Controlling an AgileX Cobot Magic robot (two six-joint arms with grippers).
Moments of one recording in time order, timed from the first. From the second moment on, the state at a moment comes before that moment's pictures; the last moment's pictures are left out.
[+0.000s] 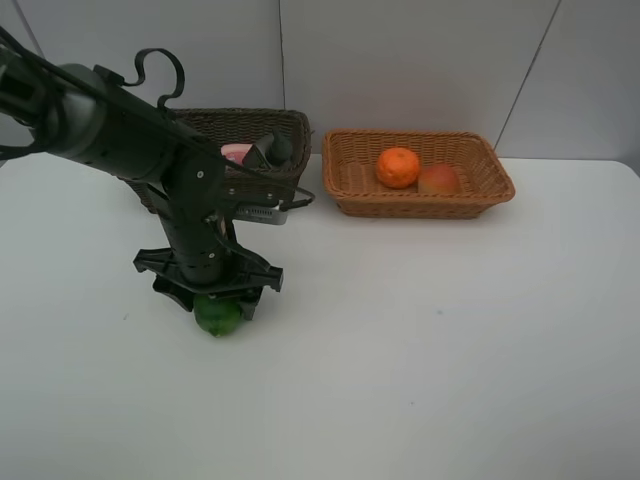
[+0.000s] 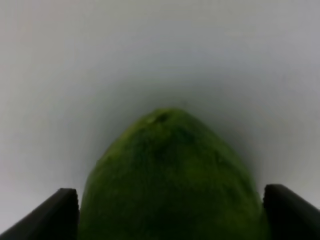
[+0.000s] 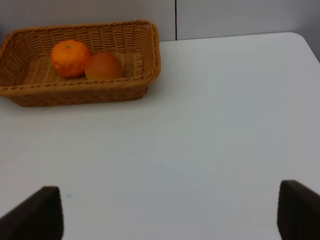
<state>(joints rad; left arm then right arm) -0.62 1.99 -1.04 0.11 0.58 -0.57 -0.02 0.00 -0.52 -0.06 1.06 0.09</state>
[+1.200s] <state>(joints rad) -0.62 1.99 -1.04 0.11 0.56 -0.57 -0.02 0.00 -0.52 -0.06 1.06 0.09</state>
